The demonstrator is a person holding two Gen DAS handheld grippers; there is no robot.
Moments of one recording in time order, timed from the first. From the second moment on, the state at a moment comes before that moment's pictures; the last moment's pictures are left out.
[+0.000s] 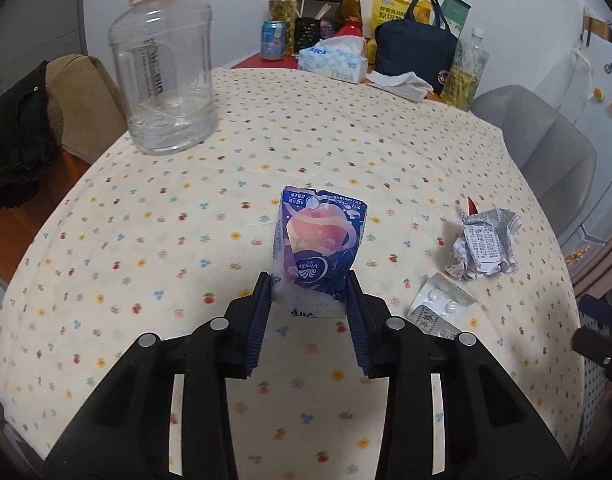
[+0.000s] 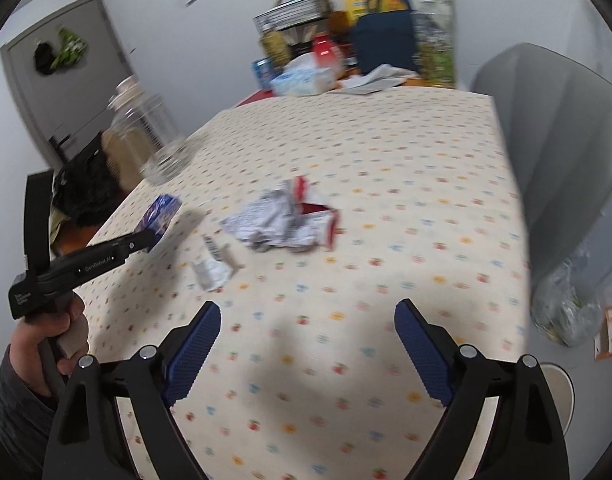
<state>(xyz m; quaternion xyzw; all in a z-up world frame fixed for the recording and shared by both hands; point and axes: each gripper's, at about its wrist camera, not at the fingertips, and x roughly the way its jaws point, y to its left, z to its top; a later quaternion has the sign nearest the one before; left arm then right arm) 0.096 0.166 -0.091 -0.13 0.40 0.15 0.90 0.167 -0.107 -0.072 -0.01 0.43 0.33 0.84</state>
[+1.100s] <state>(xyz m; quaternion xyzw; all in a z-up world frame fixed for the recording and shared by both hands) 0.038 0.195 -0.091 -0.17 0.37 0.20 0.89 0.165 0.016 -0.095 -0.12 0.44 0.43 0.78</state>
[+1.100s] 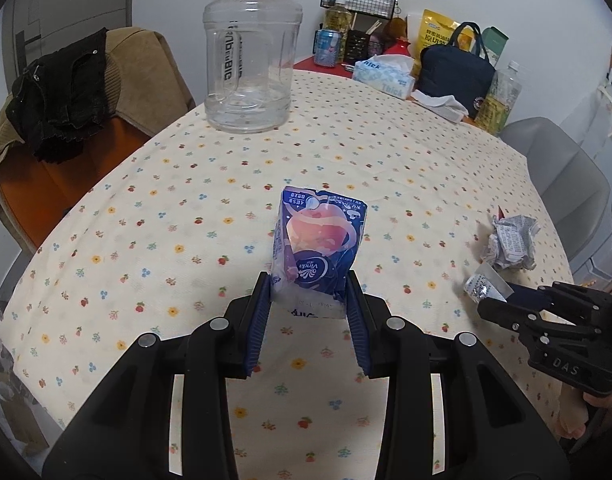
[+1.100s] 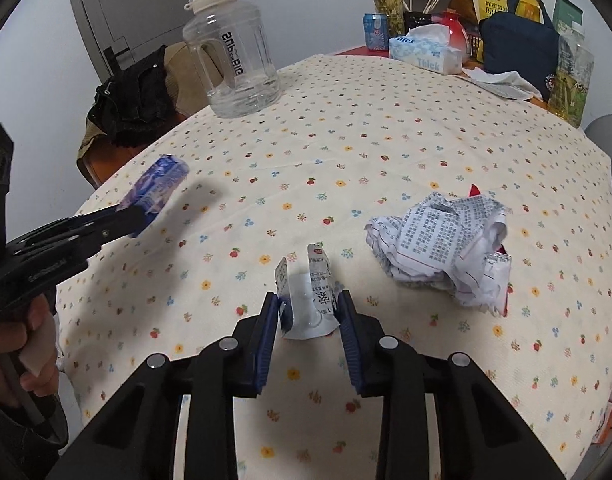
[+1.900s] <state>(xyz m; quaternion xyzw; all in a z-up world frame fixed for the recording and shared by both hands) 0.100 0.094 -0.070 -0.13 0.36 0.07 0.92 0.166 -0.132 -0.051 -0.02 0.41 0.33 0.85</state>
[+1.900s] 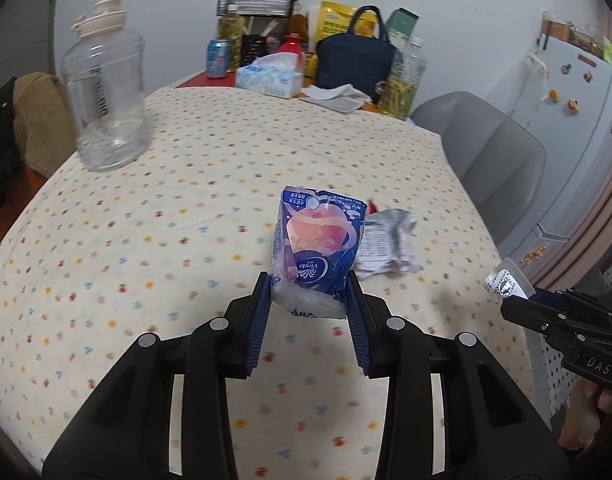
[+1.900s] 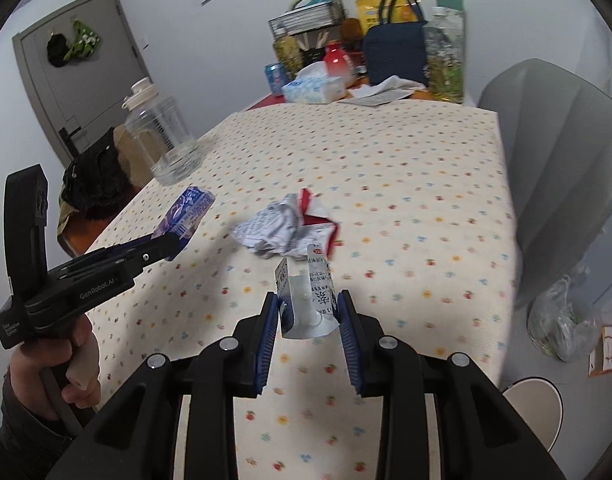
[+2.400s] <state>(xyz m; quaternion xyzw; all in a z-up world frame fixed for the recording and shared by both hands) 0.147 0.007 -0.056 -0.10 0.36 -0.03 0.93 0.173 -0.228 -0.044 0.03 0.41 0.24 0.88</state>
